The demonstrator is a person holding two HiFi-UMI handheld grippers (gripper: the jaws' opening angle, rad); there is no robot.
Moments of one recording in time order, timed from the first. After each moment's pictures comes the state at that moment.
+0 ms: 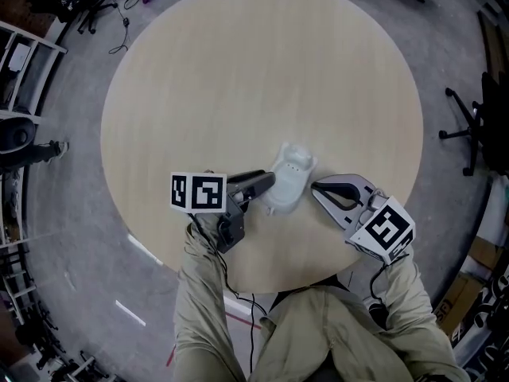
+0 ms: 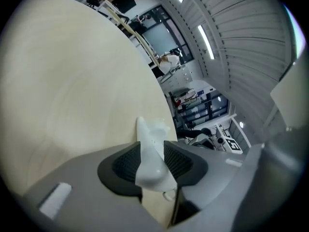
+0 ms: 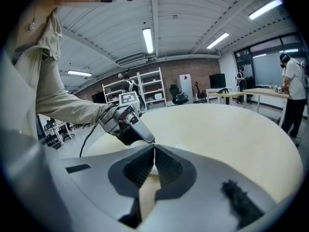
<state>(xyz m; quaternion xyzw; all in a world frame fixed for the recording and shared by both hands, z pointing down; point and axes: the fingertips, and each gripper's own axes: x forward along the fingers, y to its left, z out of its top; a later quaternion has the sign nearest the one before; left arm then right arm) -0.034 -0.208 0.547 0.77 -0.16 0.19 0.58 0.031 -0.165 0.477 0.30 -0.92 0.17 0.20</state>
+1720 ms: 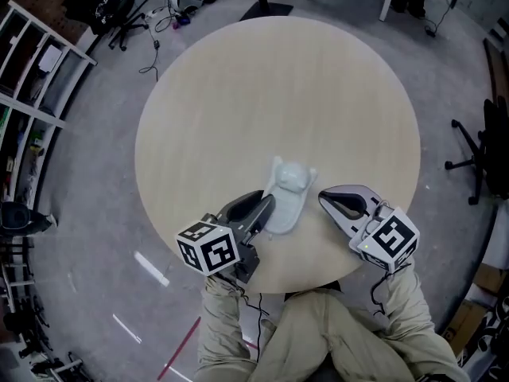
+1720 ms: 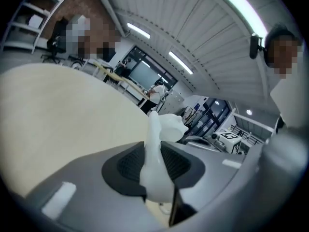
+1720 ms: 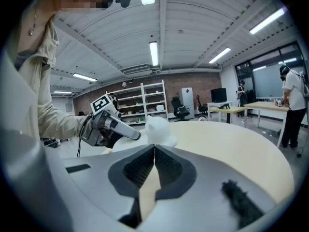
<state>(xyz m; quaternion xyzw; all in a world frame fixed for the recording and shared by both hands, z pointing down) -0.058 -0.170 0.445 0.86 -0.30 0.07 0.40 0.037 -0.142 0.413 0.30 -0.93 0.12 0.15</state>
